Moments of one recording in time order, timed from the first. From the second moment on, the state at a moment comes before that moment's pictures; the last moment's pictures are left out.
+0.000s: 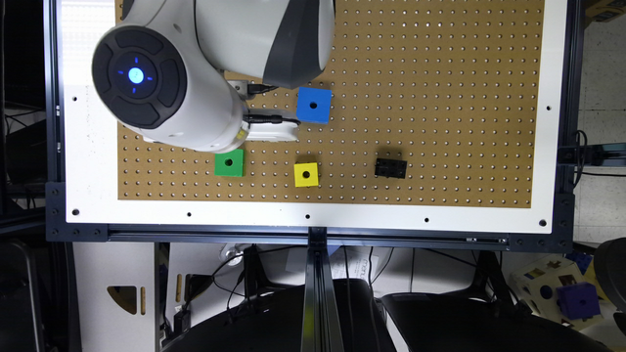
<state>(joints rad) -0.25 0.31 0.06 -2.09 -0.02 2.42 0.59</state>
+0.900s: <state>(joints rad) -0.31 0.44 0.05 -1.98 -0.02 2.45 0.56</state>
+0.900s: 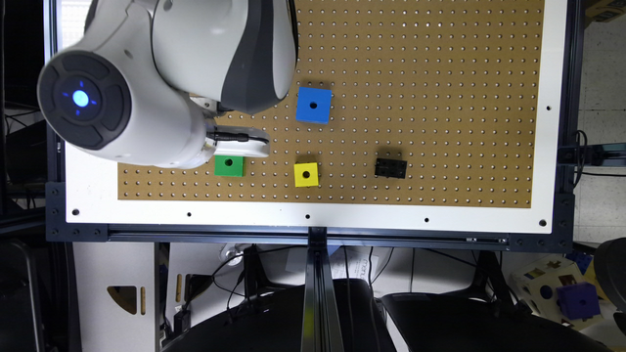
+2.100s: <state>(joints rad) -0.33 0.65 0.04 -1.85 -0.02 2.55 0.53</state>
